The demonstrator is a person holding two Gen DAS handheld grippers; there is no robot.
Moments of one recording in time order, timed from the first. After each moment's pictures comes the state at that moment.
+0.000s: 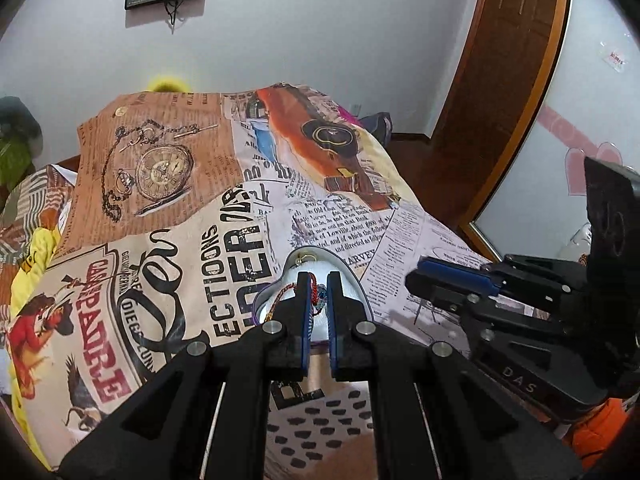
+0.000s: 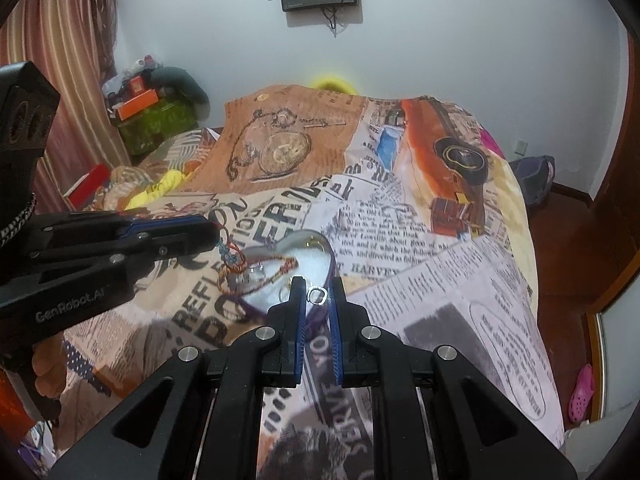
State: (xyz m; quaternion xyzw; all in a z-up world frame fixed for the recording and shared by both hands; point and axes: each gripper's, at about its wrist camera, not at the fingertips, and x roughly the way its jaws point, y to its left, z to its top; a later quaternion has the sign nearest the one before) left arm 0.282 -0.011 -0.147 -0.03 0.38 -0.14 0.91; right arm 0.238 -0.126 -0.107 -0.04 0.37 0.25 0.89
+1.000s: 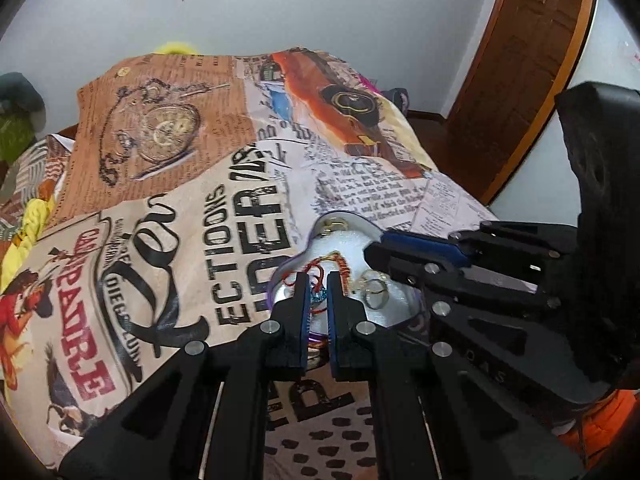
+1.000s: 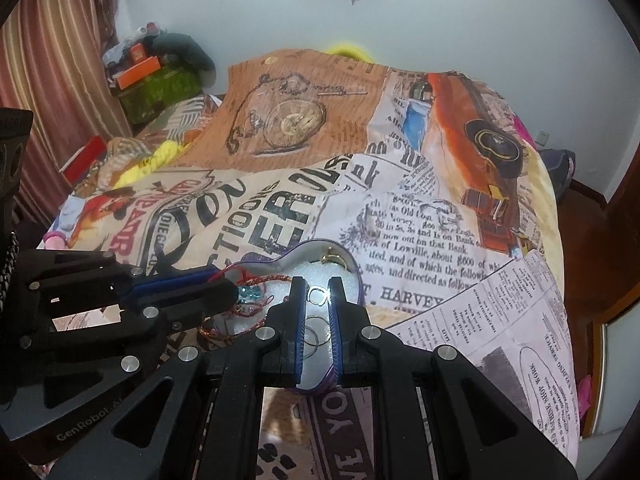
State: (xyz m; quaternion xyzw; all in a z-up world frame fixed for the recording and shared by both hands) left arm 0.305 -0.002 -0.191 -0.03 0.43 -0.11 0.90; right arm 0.285 -0.088 -0.135 -0.07 0.42 0.26 0.86
